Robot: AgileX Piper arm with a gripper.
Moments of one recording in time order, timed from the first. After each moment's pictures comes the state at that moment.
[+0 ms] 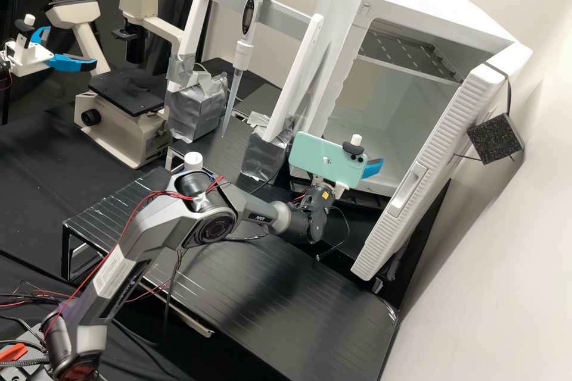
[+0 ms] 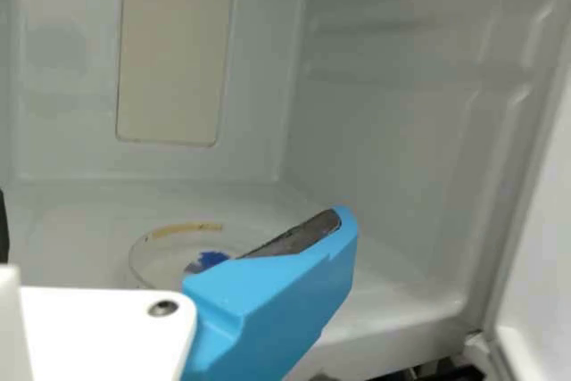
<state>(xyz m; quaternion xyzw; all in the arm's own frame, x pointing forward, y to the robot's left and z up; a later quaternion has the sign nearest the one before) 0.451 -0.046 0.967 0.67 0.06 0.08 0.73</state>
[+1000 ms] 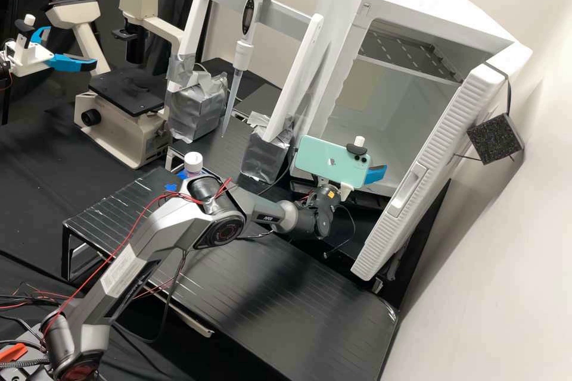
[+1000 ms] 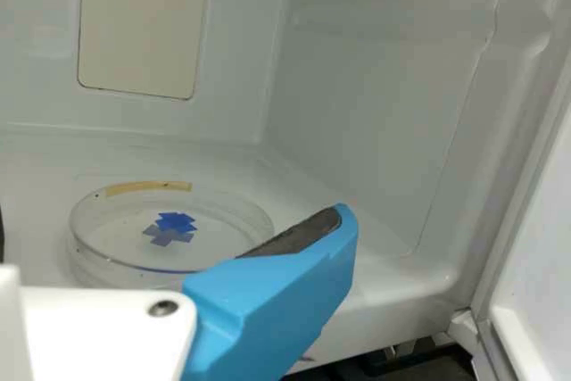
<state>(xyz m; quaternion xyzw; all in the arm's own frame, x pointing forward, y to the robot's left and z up) 0.472 -0.058 0.967 0.65 0.04 0.05 0.75</state>
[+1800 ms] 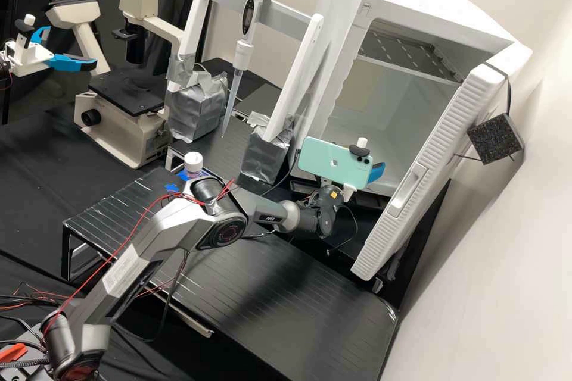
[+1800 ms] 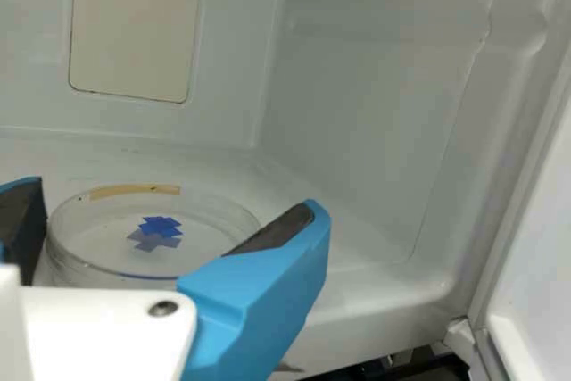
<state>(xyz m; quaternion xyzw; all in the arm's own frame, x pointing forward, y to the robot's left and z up) 0.478 -0.062 0.969 0.65 0.03 0.04 0.76</state>
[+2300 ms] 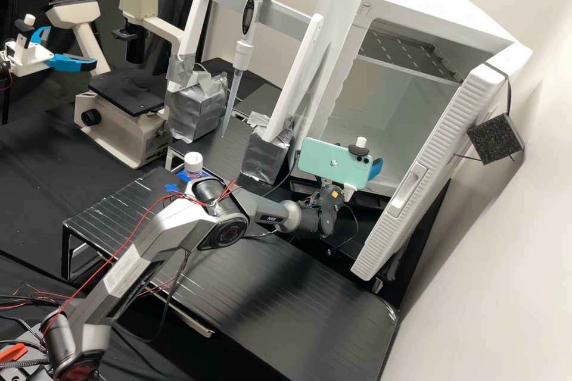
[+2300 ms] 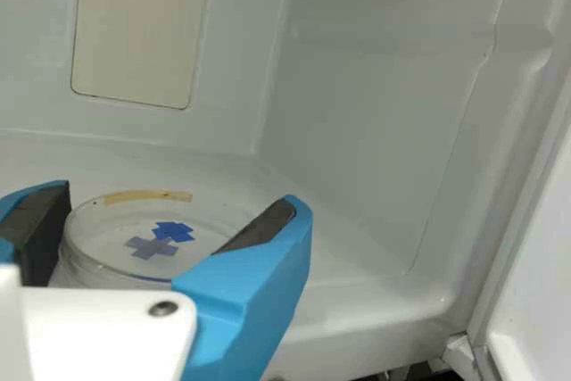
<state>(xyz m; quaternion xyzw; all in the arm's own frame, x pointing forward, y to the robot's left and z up) 0.481 -0.064 0.969 0.64 0.03 0.03 0.76</state>
